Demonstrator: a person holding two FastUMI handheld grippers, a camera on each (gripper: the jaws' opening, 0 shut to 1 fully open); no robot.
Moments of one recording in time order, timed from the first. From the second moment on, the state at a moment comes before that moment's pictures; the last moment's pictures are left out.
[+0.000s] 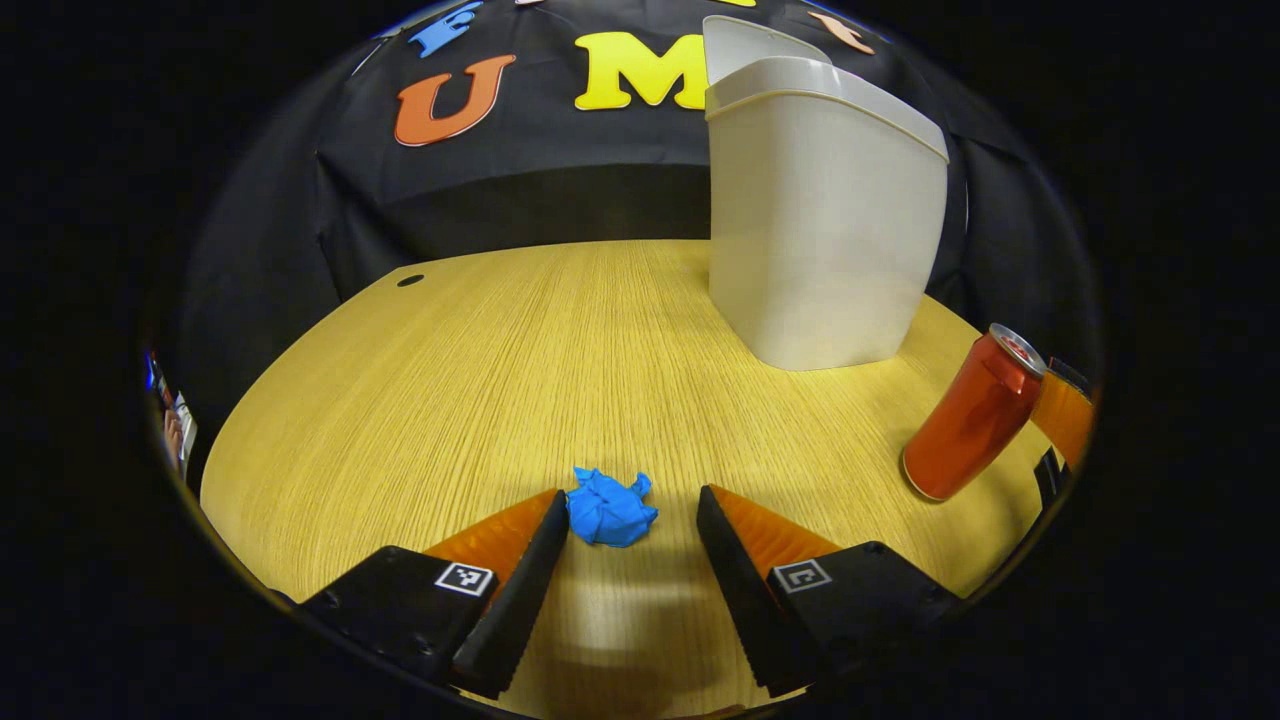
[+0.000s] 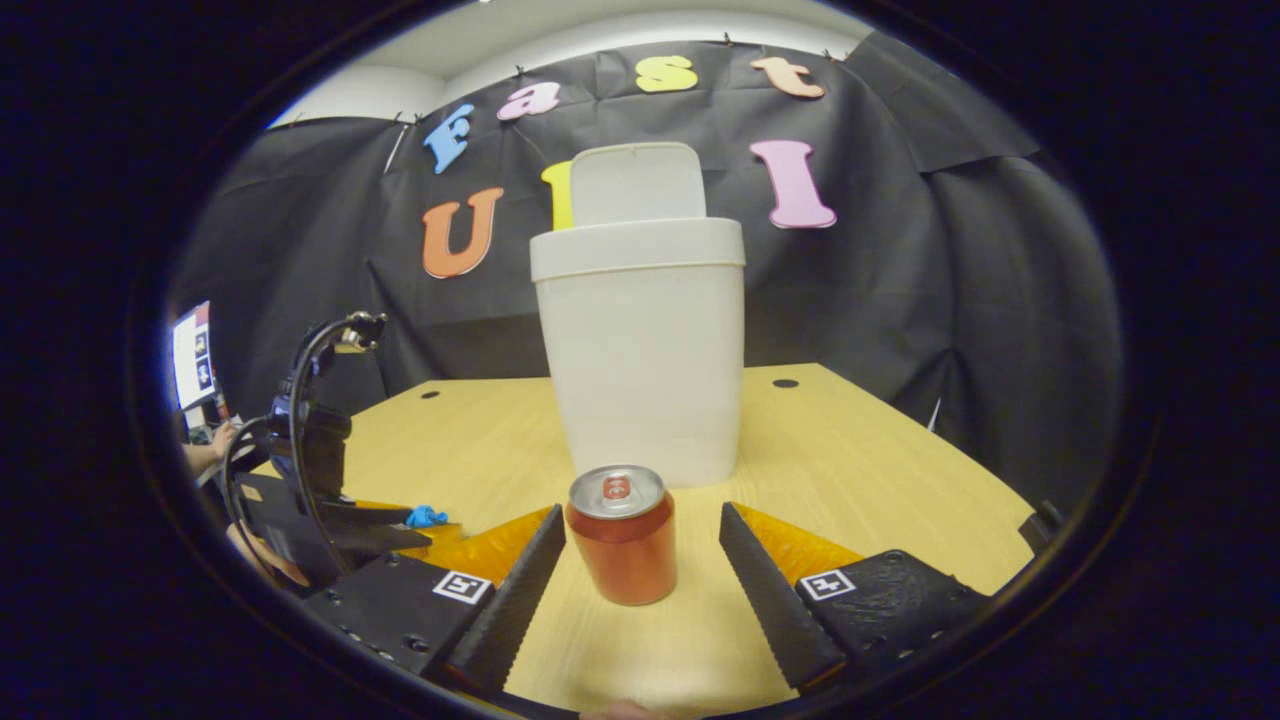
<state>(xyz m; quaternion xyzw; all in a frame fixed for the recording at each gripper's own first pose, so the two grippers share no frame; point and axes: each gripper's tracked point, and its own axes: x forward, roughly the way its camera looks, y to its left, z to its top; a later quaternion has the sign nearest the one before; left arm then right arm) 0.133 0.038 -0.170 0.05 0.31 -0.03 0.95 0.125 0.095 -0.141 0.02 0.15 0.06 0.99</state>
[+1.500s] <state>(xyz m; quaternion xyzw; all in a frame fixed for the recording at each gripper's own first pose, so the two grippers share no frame) 0.106 -0.002 -0.154 0.01 0.18 -0.01 0.98 0.105 0.088 -0.079 -0.02 0.12 0.13 0.98</state>
